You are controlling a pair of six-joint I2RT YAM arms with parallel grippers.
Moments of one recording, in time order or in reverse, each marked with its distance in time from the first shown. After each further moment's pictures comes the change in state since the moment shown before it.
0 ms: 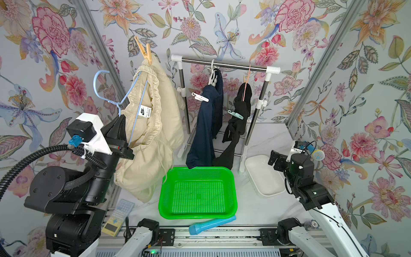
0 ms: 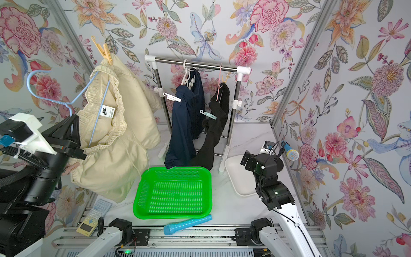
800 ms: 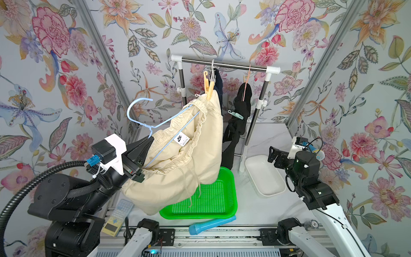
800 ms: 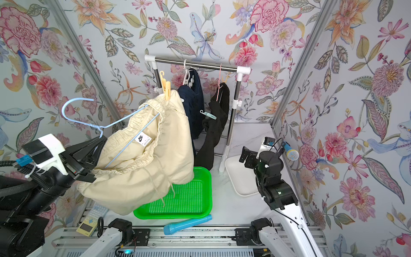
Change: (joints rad) left arm 0.000 -0.056 -0.093 -0.032 0.491 -0.017; right arm 0.000 0.006 0.085 -0.011 -0.107 0.000
